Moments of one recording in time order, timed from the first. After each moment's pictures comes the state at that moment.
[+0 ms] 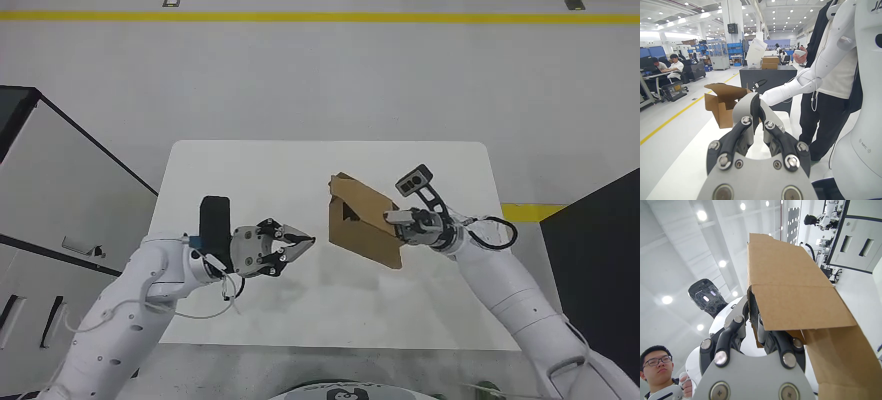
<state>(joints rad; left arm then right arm) 1.51 -0.94 -1.30 -1.98 0.99 -0.98 0.18 -1.15 -1.10 1.02 -1.24 1.17 -0.28 1.54</state>
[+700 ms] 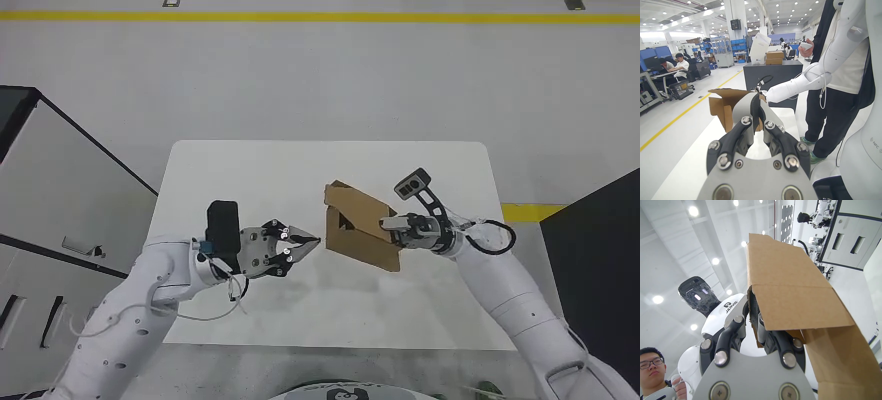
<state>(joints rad) 1.51 -0.95 -1.29 -2.00 1.06 -0.95 0.20 -1.18 -1.11 1.07 -1.24 1.08 -0.28 1.54</state>
